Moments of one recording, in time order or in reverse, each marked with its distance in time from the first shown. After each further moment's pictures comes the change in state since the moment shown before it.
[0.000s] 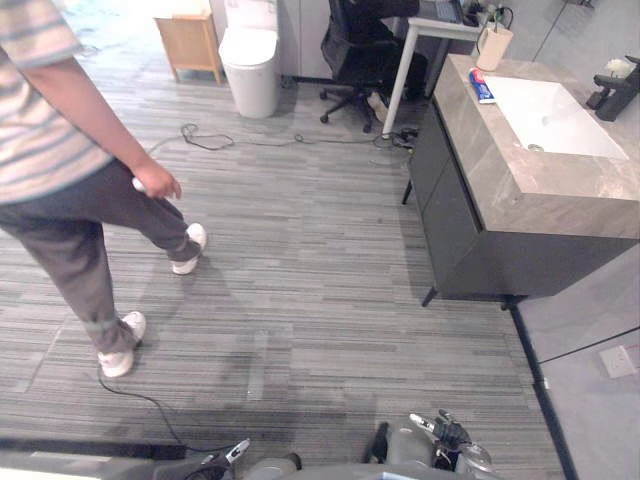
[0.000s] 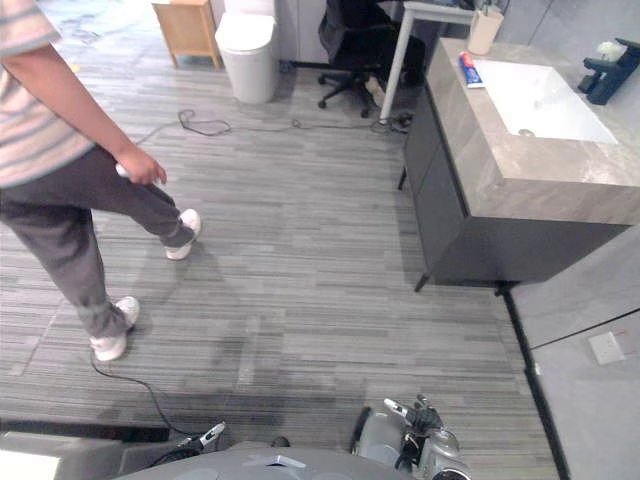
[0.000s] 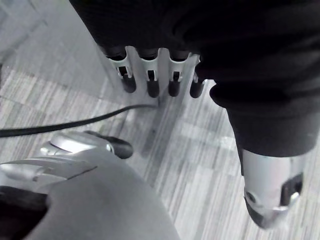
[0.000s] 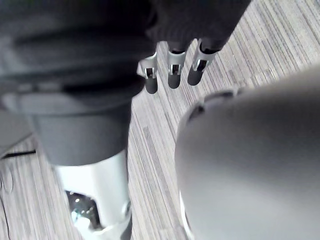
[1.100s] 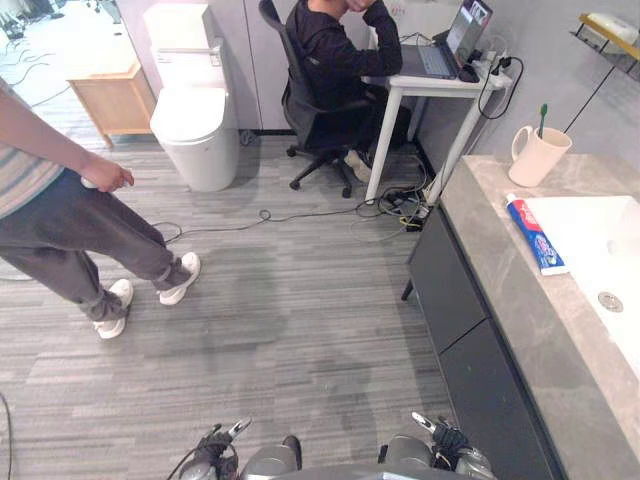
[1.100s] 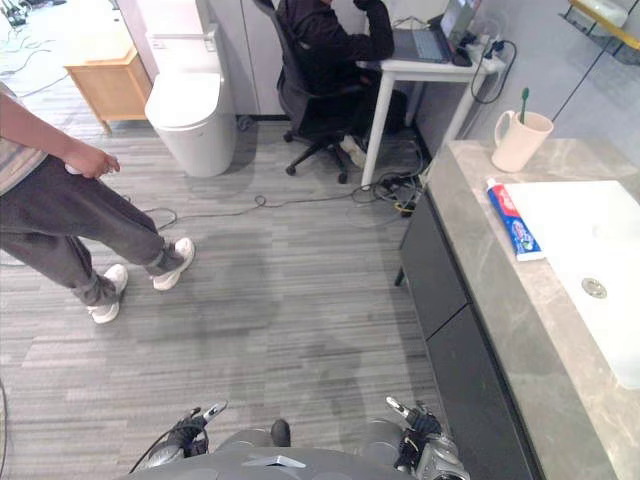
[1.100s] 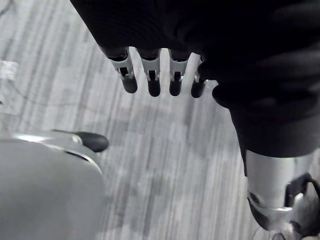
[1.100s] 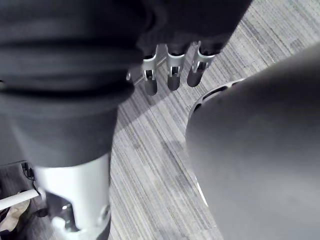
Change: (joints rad) left arm -0.018 -0.032 -0.046 -0.135 0.004 -0.017 0.007; right arm -0.006 0.011 0.049 -0.008 0.043 0.006 0.012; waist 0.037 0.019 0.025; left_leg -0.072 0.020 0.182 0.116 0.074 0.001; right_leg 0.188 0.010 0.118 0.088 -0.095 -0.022
